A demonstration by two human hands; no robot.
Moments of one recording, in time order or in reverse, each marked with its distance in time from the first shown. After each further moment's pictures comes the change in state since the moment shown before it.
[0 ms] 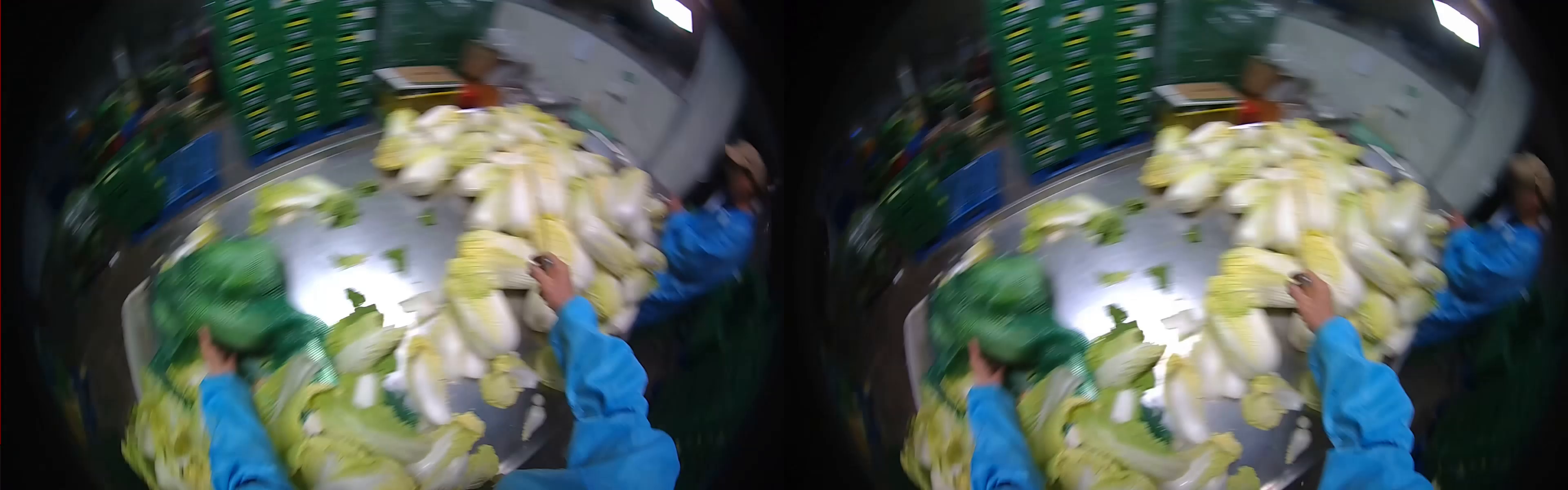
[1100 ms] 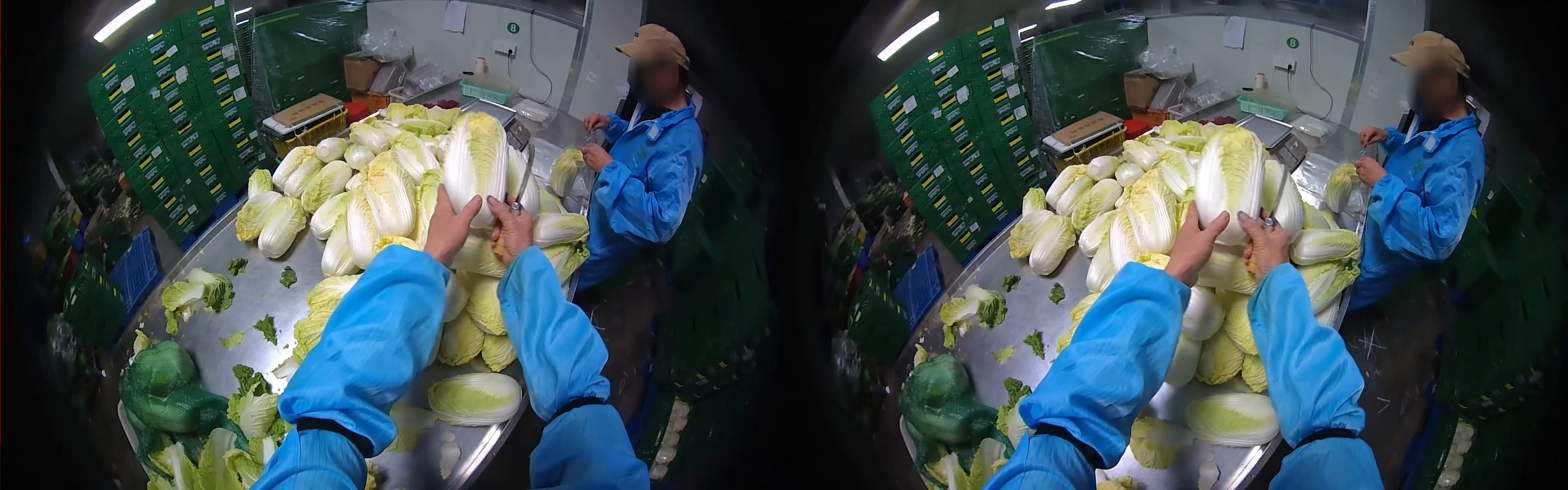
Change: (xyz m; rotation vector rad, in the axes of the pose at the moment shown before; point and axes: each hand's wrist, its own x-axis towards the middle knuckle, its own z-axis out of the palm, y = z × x) left_hand -0.158 -0.576 0.591 0.845 -1.064 0.065; right_hand 0.112 0.104 -0.210 0.859 0.463 0.019
